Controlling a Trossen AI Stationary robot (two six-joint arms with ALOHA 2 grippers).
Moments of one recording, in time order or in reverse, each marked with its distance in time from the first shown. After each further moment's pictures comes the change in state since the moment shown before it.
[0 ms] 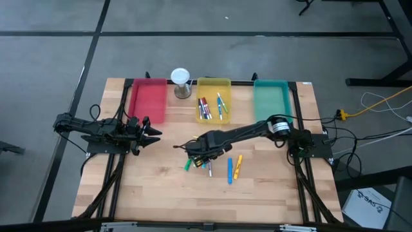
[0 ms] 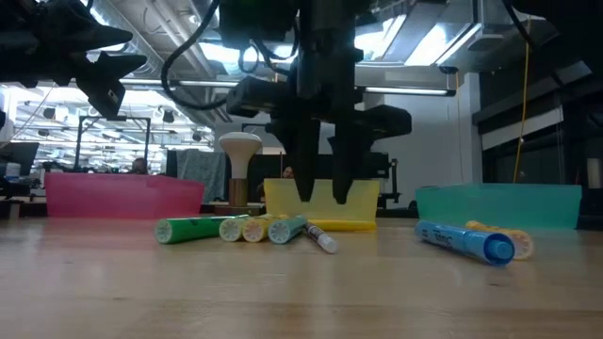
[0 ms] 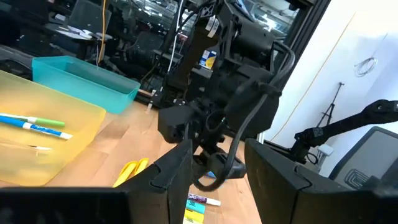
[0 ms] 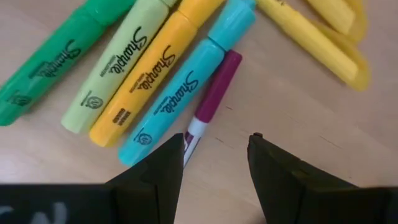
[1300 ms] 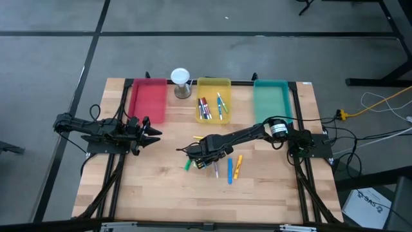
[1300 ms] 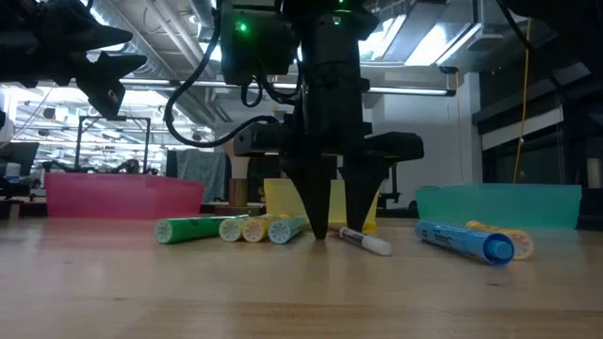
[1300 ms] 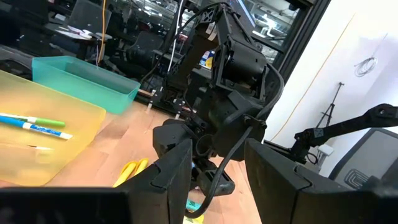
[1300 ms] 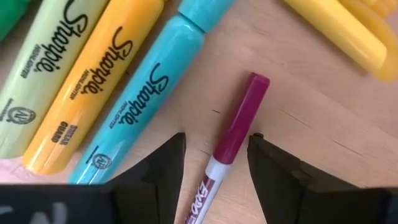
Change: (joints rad) left arm 0.000 0.000 0.000 0.000 0.000 0.000; right arm 0.017 0.048 -0.071 0.047 -0.025 0.042
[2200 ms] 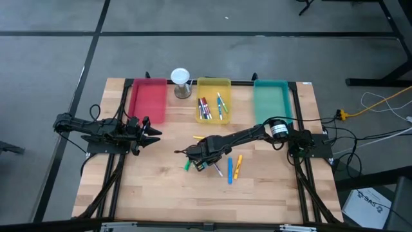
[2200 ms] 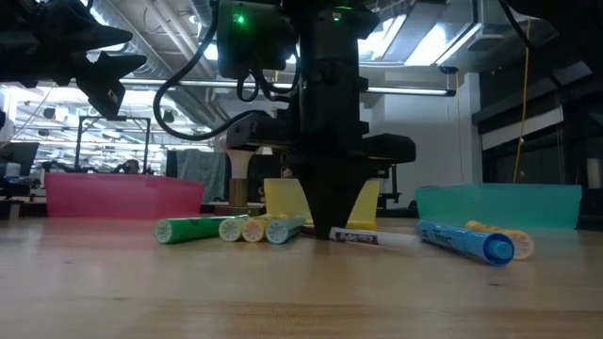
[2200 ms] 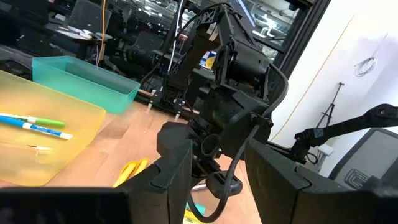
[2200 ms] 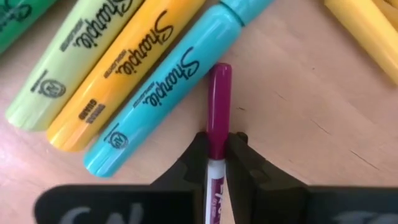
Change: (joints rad) left arm 0.000 0.000 0.000 0.000 0.000 0.000; right arm 0.016 0.003 -0.001 0.036 -0.012 -0.094
